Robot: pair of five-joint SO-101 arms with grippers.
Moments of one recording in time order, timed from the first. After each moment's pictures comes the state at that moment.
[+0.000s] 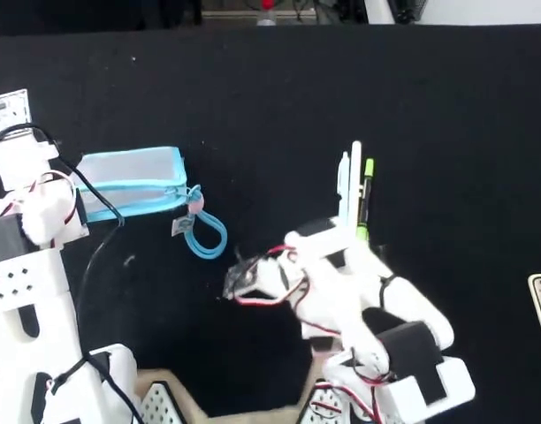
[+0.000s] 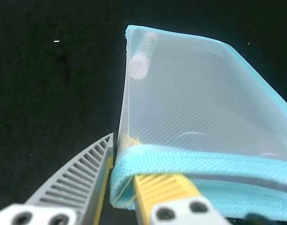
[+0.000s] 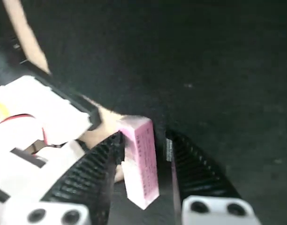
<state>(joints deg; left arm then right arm) -23.1 -43.6 25.1 80.4 -2.2 -19.7 -8.7 55.6 75.4 65.0</state>
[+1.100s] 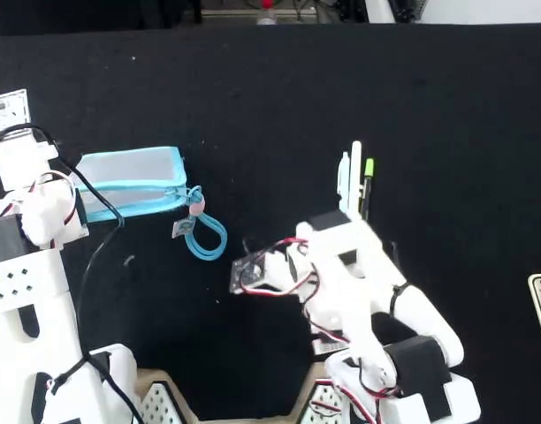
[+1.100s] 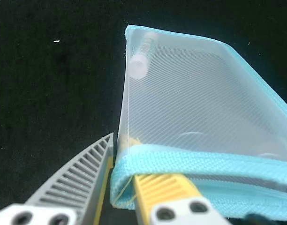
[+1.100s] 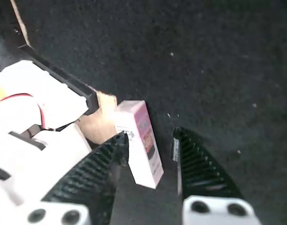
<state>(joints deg) -23.1 -43.6 25.1 80.4 -2.2 -17.1 -14.5 55.2 80.9 70.7</state>
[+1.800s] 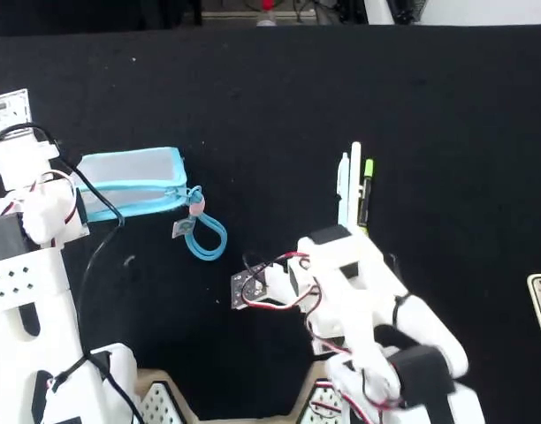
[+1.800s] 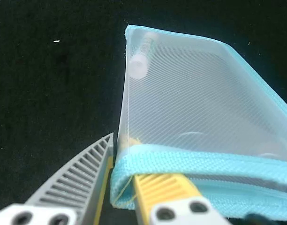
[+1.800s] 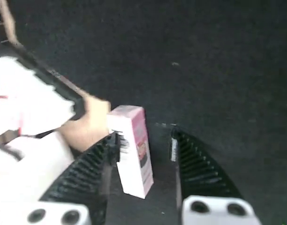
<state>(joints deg) -23.1 -43.6 25.1 80.4 -2.2 -17.2 -15.3 60.4 71.3 75.0</state>
